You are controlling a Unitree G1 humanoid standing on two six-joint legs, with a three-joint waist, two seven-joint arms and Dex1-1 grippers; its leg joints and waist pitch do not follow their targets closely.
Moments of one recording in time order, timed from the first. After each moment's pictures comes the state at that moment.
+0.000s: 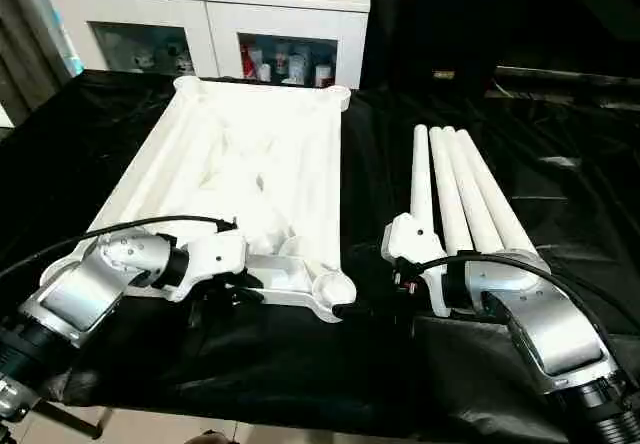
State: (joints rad) left arm -0.51 0.54 -0.49 0.22 0.06 0.20 -1.14; right arm -0.24 -0.69 0.20 -0.10 0.31 0.39 1.08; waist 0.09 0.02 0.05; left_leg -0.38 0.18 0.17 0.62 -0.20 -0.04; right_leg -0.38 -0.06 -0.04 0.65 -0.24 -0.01
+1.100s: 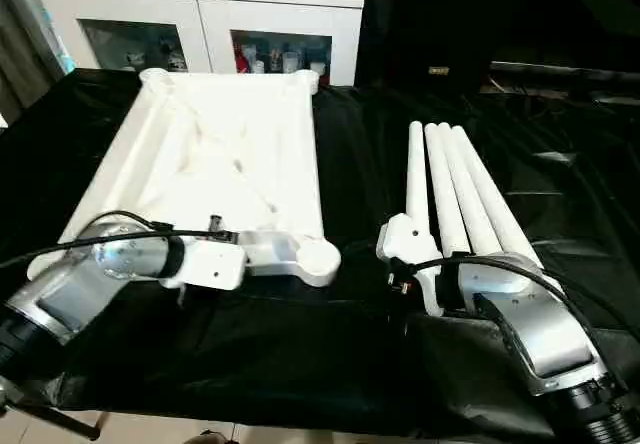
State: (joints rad) left arm -0.54 0.61 -0.52 0.24 0.33 -0.04 -0.95; right arm -0.24 -0.65 0.20 -0.08 0.28 0.36 1.05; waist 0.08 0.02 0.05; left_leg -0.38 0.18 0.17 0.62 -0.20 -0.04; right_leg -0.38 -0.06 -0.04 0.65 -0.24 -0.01
